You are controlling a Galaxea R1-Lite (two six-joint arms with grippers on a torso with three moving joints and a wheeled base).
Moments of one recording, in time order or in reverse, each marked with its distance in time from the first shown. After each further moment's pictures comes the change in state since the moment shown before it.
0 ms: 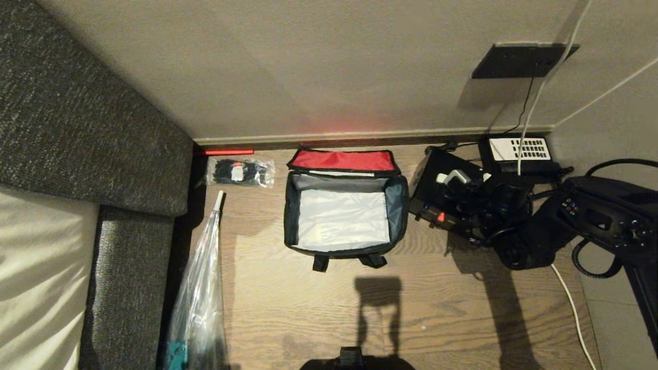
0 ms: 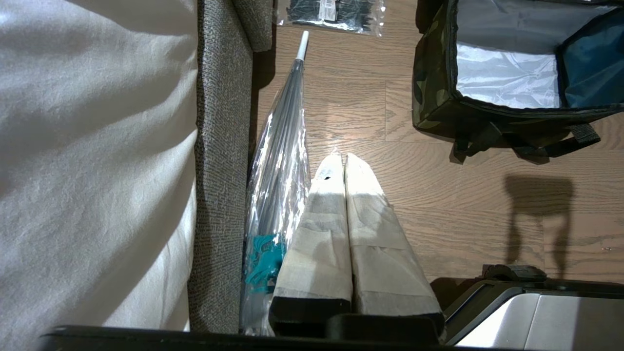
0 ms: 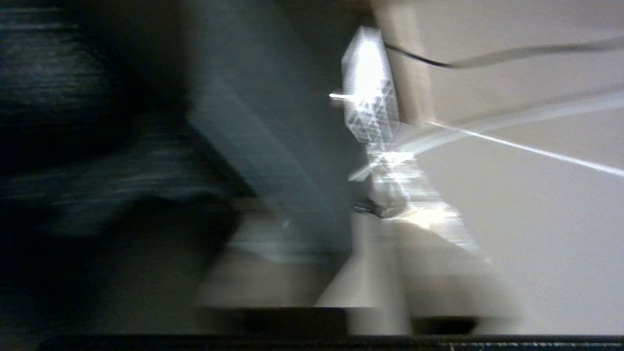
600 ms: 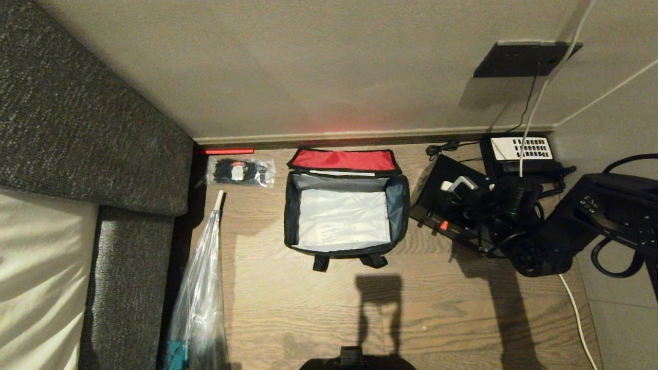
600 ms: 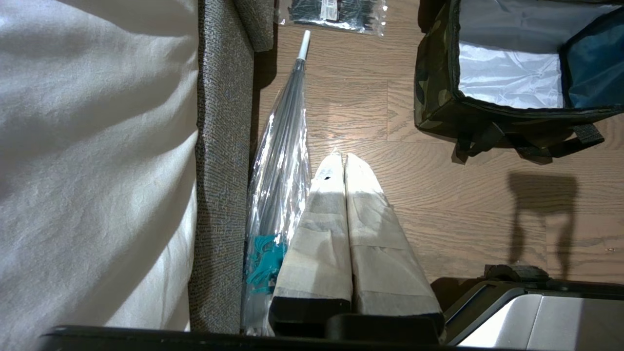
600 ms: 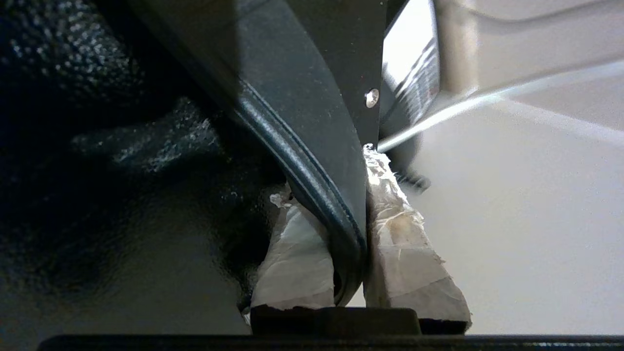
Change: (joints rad) left arm 0.000 0.000 0.000 0.000 0.000 0.000; right arm 0.002 -0.114 0.159 0.052 -0.019 0.046
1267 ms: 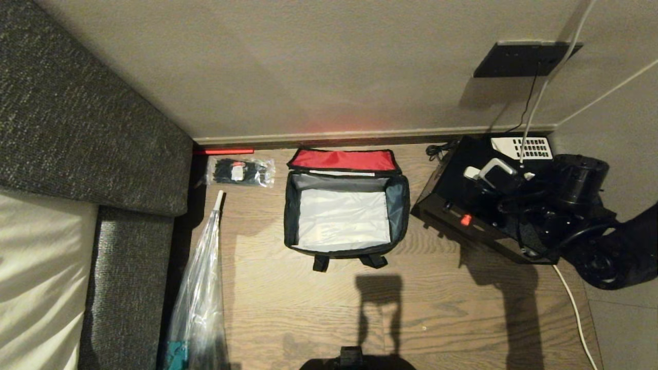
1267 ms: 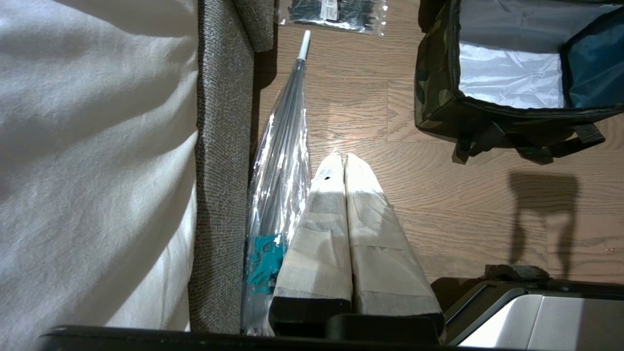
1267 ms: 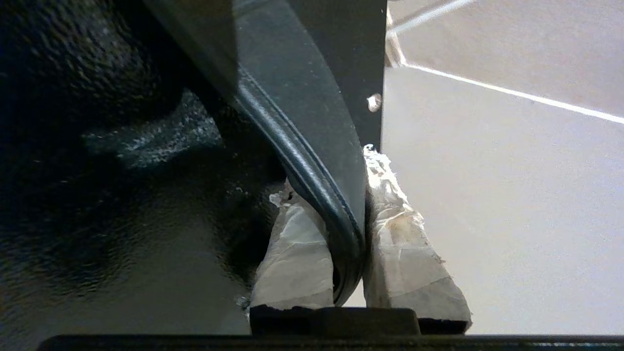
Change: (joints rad) left arm 0.000 0.000 0.000 0.000 0.000 0.000; right arm 0.044 -0.427 0.289 0.151 -0.051 0.035
